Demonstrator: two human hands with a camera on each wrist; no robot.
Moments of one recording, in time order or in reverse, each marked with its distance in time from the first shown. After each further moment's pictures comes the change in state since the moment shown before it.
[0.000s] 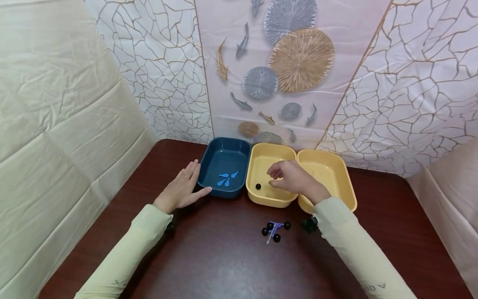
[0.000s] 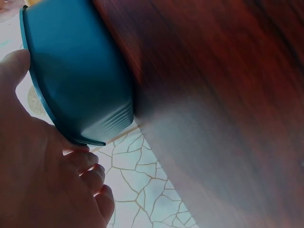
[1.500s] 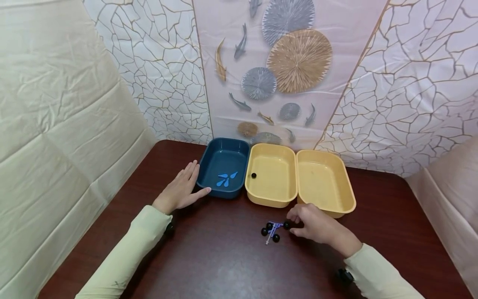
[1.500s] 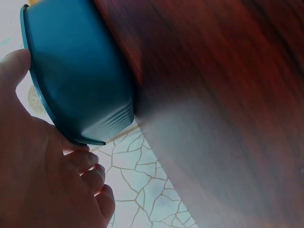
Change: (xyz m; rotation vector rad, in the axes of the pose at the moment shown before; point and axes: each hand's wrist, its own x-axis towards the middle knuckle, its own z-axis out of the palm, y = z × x) left_hand 0.000 -0.002 0.003 -0.018 0.016 0.010; right_hand -0.109 0.019 0.045 -0.107 -0.049 -0.146
